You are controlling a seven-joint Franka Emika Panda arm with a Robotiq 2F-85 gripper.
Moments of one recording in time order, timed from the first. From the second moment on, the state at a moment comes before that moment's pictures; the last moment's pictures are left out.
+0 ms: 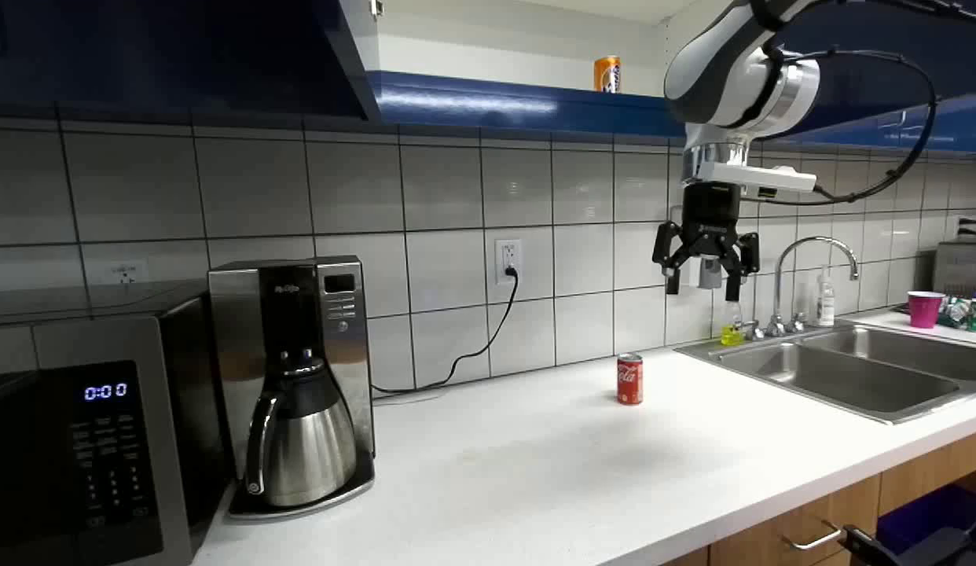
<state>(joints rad) -0.06 -0.40 -0.16 -2.44 0.11 1.92 0.03</state>
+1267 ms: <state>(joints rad) -0.06 -0.41 -0.14 -2.35 0.11 1.92 0.04</state>
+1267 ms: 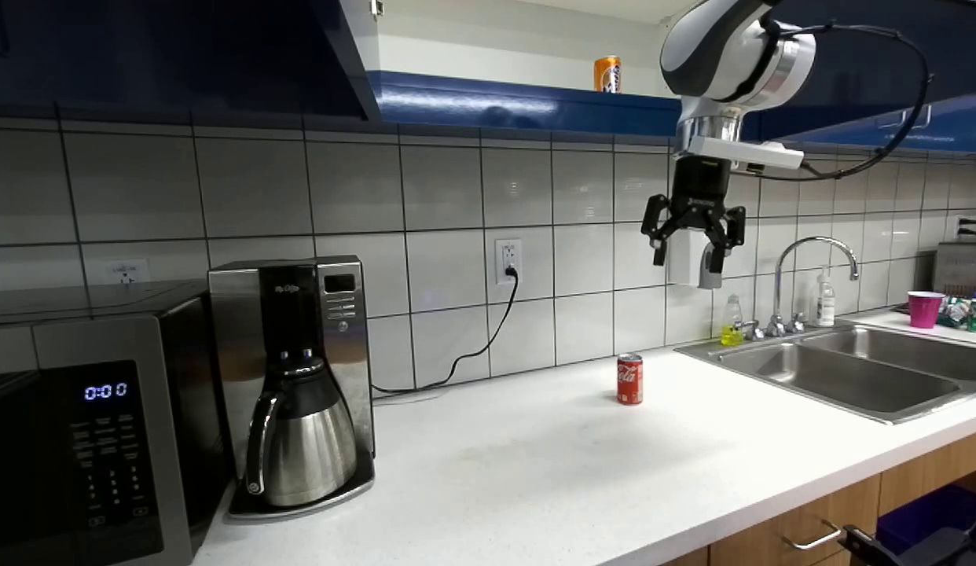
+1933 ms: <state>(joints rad) -0.06 -0.48 -0.14 -2.21 0.12 1.92 0.06</state>
